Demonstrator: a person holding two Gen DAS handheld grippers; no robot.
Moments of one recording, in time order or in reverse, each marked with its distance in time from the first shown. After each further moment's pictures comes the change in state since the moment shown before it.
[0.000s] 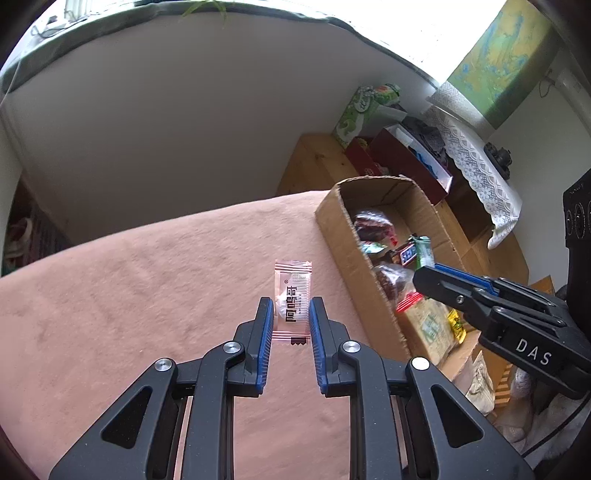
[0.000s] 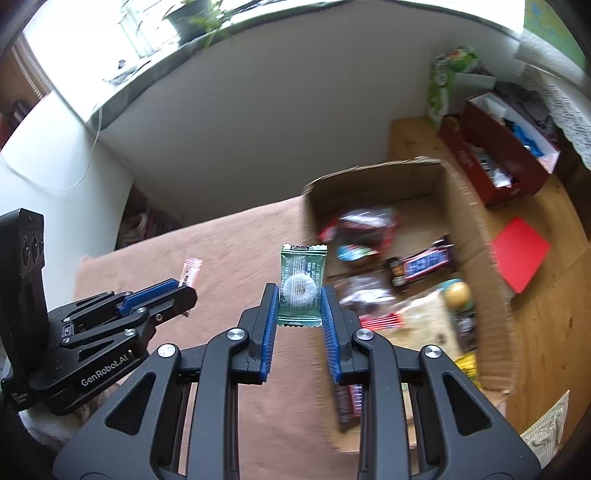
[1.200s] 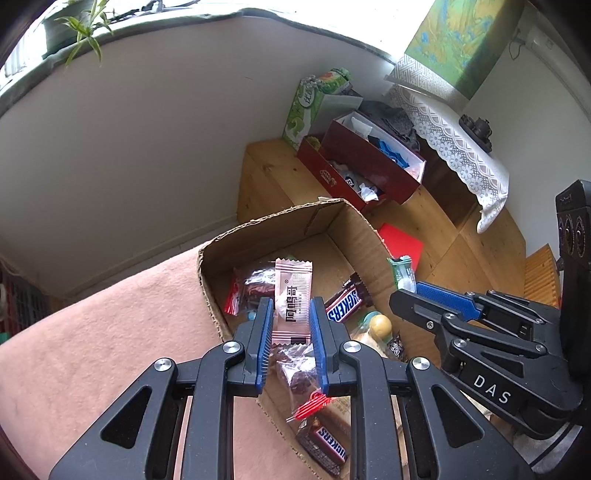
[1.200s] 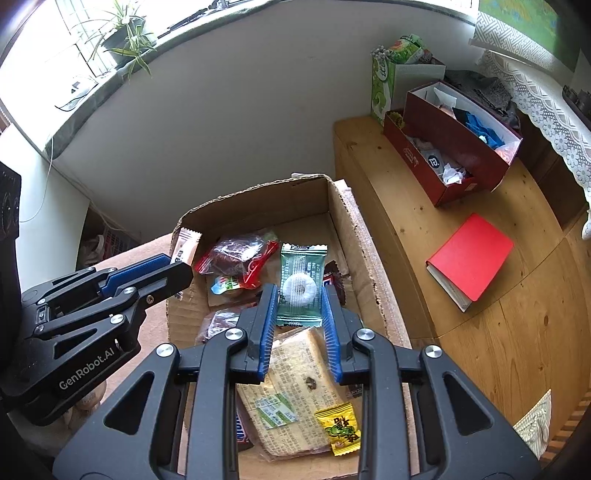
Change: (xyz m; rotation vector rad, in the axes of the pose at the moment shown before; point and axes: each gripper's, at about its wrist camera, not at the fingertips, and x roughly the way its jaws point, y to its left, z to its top) left arm 0.062 -0.106 0.052 0.152 0.002 -0.016; right arm 0.008 -0.104 0.027 0.059 -0.002 -0.096
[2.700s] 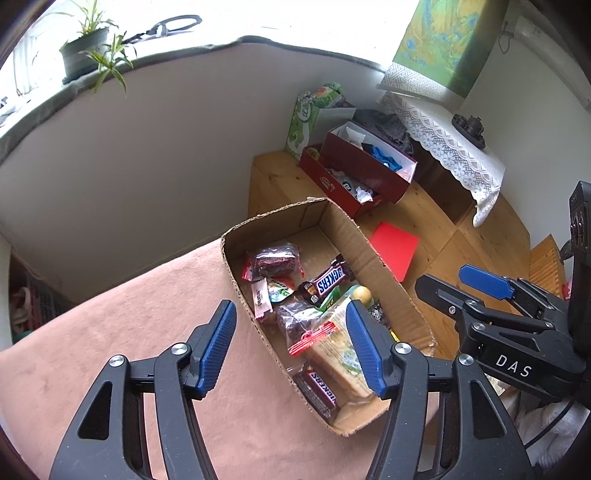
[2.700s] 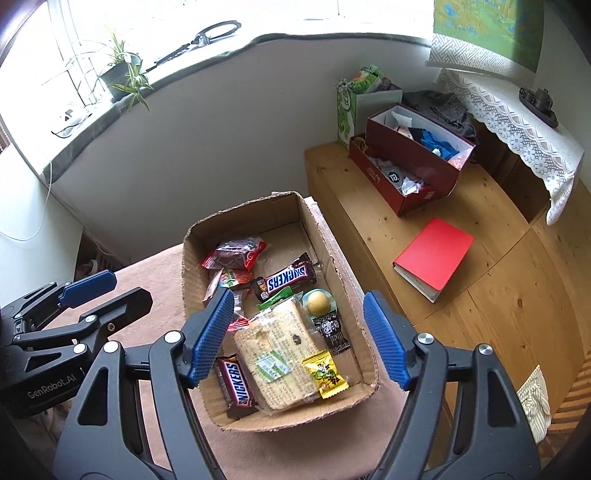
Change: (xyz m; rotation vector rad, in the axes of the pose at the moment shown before) left arm -0.075 -0.020 -0.026 0.042 -0.044 0.054; right arm -0.086 0.005 -0.034 0.061 -0.124 -0.091
